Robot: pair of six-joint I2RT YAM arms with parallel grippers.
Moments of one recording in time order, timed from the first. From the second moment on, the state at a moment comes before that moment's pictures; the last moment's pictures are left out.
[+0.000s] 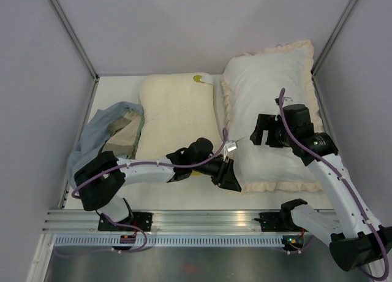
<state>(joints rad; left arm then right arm) -1.05 1.58 0.84 0.28 0.61 -0.68 0.28 0.97 1.07 -0.82 -0.05 0.37</state>
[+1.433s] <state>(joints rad) -0.99 2.02 0.85 0.85 0.67 -1.02 0.30 1.06 0.90 -0.83 -0.10 0.38</state>
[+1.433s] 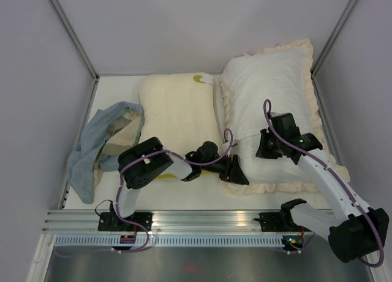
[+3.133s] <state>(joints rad) -0.64 1.44 1.36 -0.43 0.21 -0.42 0.50 1.12 1.18 -0.59 -0.39 0.65</state>
